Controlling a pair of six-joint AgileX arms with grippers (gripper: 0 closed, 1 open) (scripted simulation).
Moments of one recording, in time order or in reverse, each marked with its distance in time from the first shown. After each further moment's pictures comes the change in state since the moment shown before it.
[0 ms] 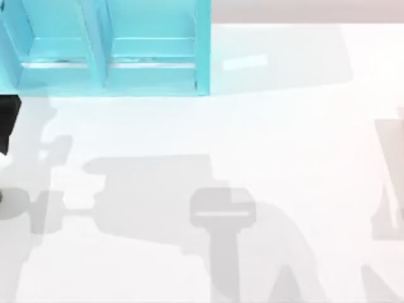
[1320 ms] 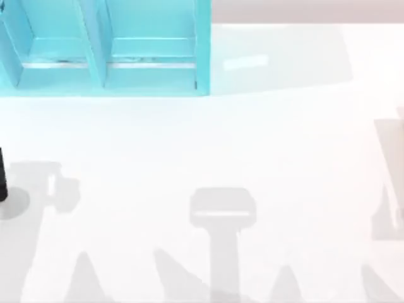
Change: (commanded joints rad) left arm -0.053 -1.125 -0.892 0.757 -0.001 -0.074; right arm 0.000 0.000 0.000 0.000 0.000 0.000
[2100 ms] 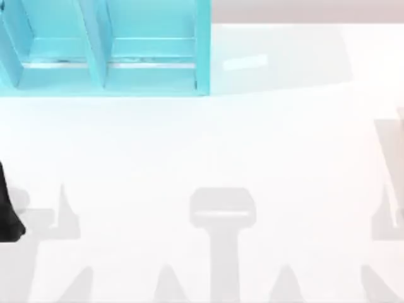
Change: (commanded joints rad) left arm -0.041 -0.664 -0.571 0.487 0.002 -0.048; right arm 0.000 0.000 0.000 0.000 0.000 0.000
